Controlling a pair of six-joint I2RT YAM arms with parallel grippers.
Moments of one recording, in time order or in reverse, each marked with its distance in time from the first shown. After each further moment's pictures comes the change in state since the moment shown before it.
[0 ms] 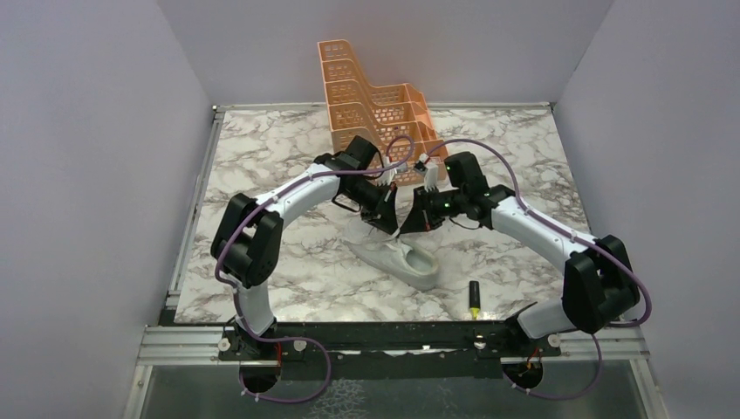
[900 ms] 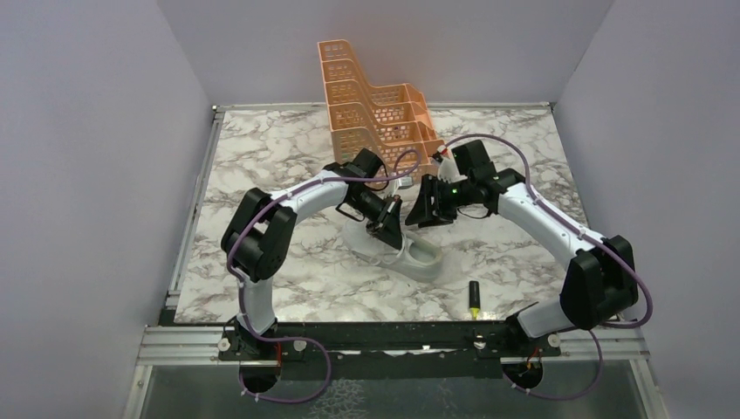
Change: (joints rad) left arm -0.026 0.065 -0.055 0.033 0.198 -0.003; right arm -0.055 0.024 0.152 -0.269 0.118 0.240
